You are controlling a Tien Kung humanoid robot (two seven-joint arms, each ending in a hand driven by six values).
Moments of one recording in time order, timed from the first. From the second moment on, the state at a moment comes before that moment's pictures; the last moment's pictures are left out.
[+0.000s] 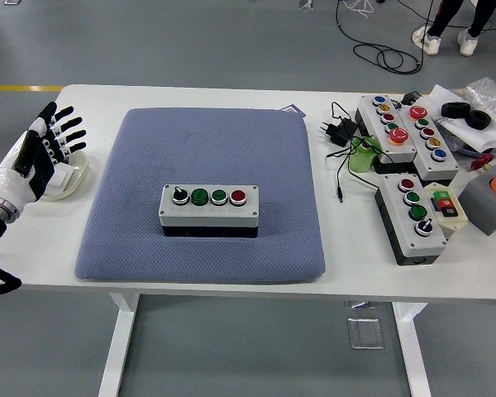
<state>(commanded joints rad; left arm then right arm) -0.35 0.44 -1.25 -1.19 0.80 -0.01 -0.06 0.05 -0.13 1.07 0.18 -1.09 -0.06 -0.33</state>
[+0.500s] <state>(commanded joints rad) -0.36 0.43 -1.22 -1.19 0.79 -0.01 -0.06 0.05 -0.13 1.07 0.18 -1.10 -0.06 -0.34</state>
